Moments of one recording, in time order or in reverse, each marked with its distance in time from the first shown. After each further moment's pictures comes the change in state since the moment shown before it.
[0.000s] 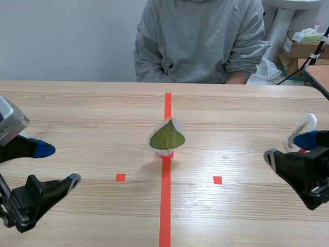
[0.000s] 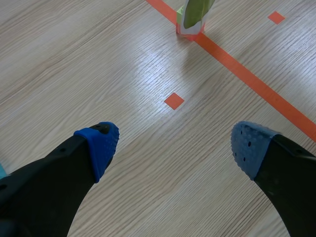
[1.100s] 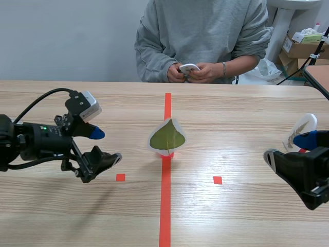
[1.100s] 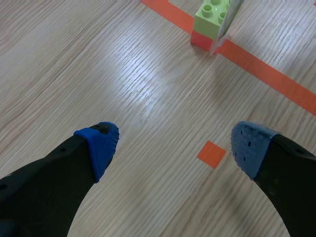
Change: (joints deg) left arm -42.1 -0.3 32.9 -39.5 2.4 0.0 -5.7; right arm 0.0 0.0 0.0 0.0 0.0 0.0 0.0
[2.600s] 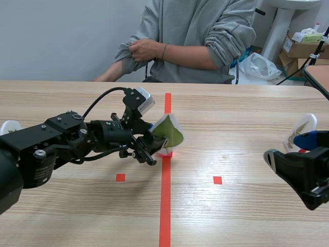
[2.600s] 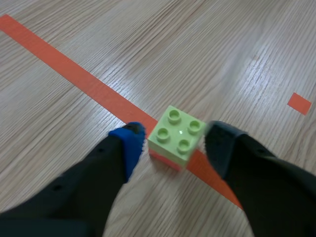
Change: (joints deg) left arm -14.2 18.1 8.1 -25.4 7.5 3.0 -15.3; right arm 0.0 0.0 0.0 0.0 0.0 0.0 0.0
